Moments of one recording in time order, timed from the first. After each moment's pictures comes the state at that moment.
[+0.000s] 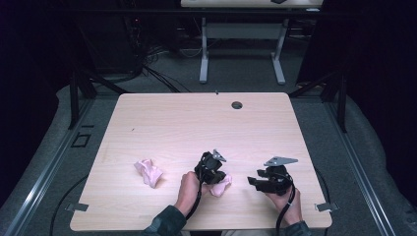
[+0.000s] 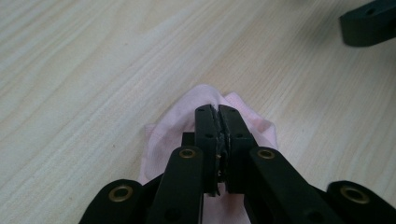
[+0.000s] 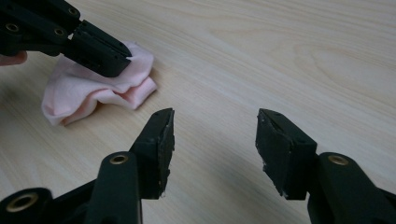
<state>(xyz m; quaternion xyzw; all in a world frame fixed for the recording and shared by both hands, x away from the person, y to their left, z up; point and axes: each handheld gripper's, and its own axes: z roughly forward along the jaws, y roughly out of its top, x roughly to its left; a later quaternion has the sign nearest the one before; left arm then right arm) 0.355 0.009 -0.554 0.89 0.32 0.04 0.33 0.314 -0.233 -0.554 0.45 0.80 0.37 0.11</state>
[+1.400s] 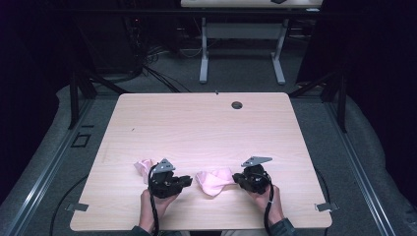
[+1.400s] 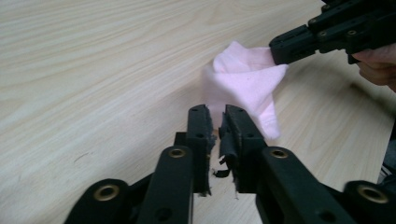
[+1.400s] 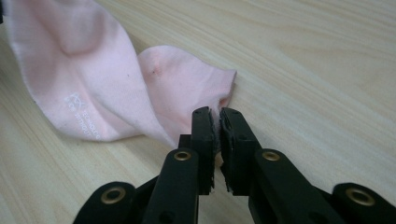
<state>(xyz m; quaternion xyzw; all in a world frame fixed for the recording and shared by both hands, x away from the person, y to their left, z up) 0.307 0.138 -0.550 0.80 0.39 0.04 0.45 0.323 -0.178 -0.566 0.42 0.82 0.36 0.10</state>
